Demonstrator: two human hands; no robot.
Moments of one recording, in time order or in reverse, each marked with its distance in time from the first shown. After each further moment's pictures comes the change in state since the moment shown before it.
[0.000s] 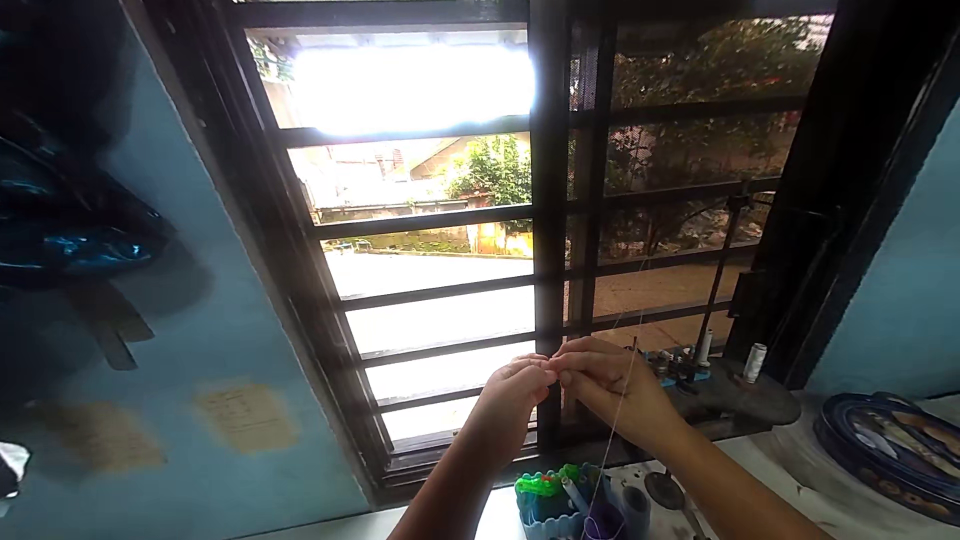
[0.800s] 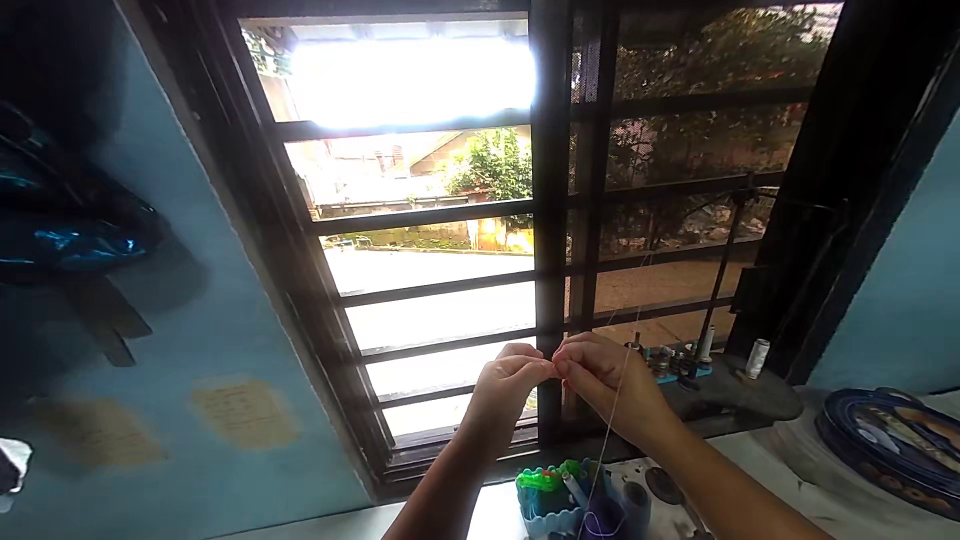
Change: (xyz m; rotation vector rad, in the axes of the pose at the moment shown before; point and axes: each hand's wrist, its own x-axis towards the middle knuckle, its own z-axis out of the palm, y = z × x) left_hand 0.006 -0.008 -0.013 0.252 0.002 0.190; right_hand 0.000 0.000 0.007 -0.088 0.051 0.059
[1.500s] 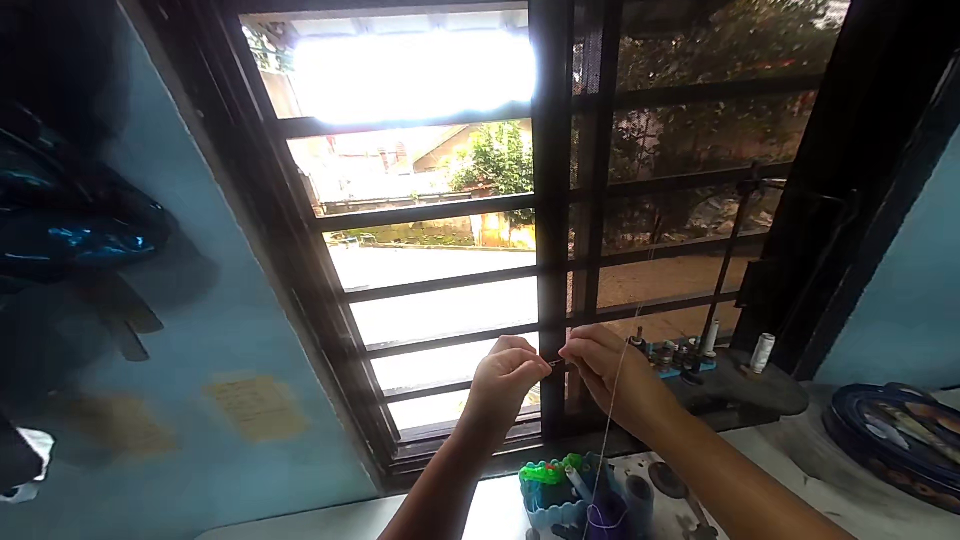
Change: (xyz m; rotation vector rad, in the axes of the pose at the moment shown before) left_hand -0.002 -0.003 -0.005 0.192 0.035 0.087; right_hand 0.000 0.013 -0.006 -0.525 0.010 -0.335
